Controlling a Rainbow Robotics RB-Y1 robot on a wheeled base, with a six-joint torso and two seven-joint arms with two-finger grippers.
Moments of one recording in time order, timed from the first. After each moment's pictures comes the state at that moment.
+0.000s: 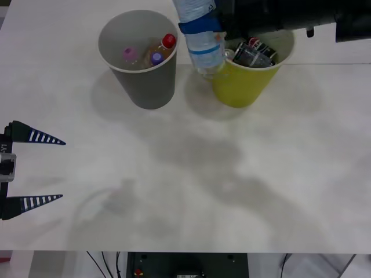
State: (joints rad) right arm -0.97 -0.73 0.31 -1.76 1.74 -1.07 -1.27; left arm 0.26 1.13 0.26 -2.01 -1.31 -1.13 -0.09
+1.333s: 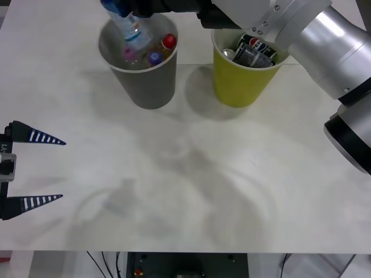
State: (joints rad) right arm -1.34 -0.37 0.61 -1.09 1.88 -0.64 -1.11; left arm 0.26 1.13 0.26 -2.01 -1.31 -1.13 -0.09
